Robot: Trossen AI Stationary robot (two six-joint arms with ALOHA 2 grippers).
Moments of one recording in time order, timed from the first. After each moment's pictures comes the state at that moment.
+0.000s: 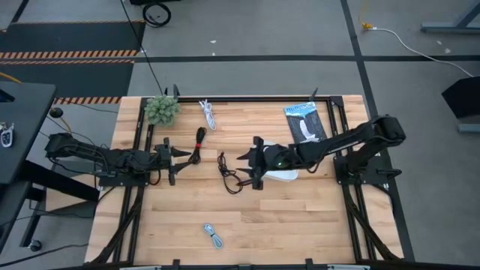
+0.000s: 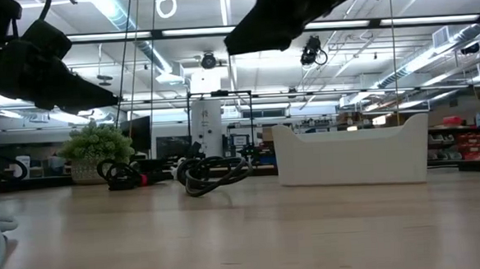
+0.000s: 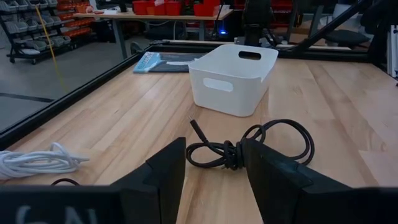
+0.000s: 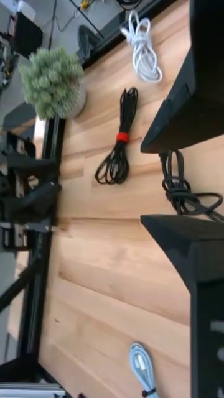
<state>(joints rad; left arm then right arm) -0.22 0.33 0.01 0.12 -0.47 -0.09 0.16 1.59 1.01 0.13 0.26 -0.06</state>
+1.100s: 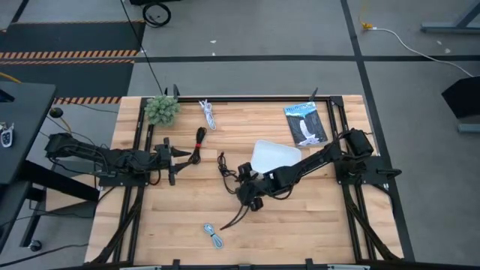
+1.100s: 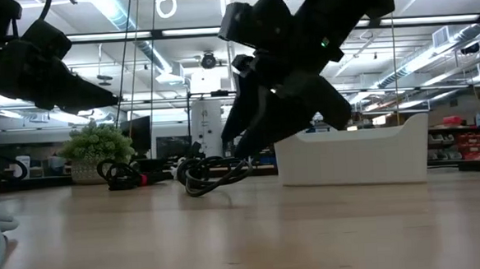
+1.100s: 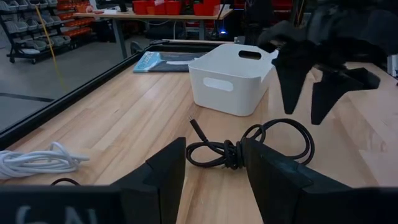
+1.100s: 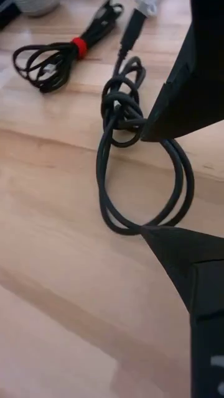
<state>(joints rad) -0.21 0.33 0.01 0.12 -0.47 -0.09 0.29 1.95 1.21 -0.17 0.38 -0.32</state>
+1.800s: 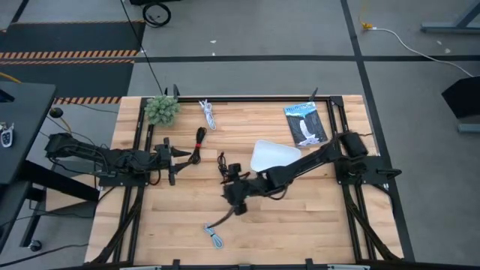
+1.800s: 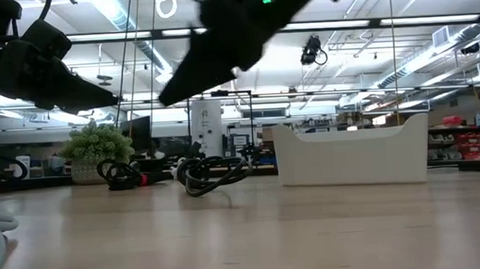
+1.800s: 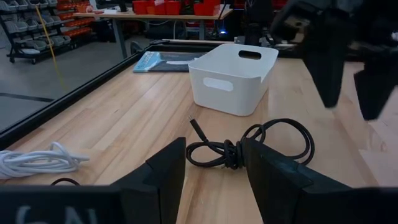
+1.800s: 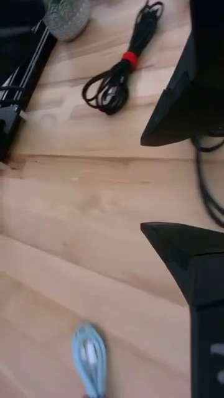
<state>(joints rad) -0.22 0.33 0.01 0.12 -0.47 -0.09 0.29 2.03 1.41 -0.08 0.34 -0.16</state>
